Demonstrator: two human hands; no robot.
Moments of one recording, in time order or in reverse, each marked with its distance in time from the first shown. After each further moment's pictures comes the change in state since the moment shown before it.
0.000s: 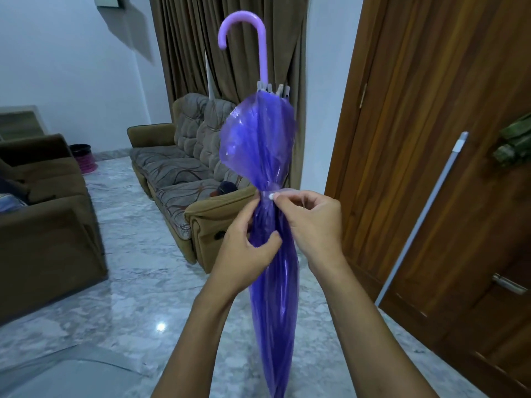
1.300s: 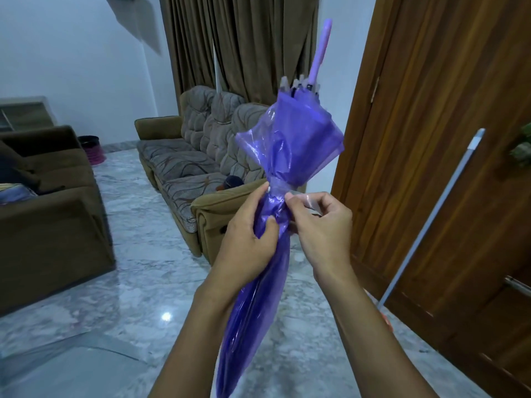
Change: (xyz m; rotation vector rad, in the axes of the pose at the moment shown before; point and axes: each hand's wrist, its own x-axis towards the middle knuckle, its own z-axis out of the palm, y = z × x) left_hand 0.005 0.000 -0.009 0.197 0.056 0.041; right_hand -0.008 0.014 0.007 0.035 0.083 0.024
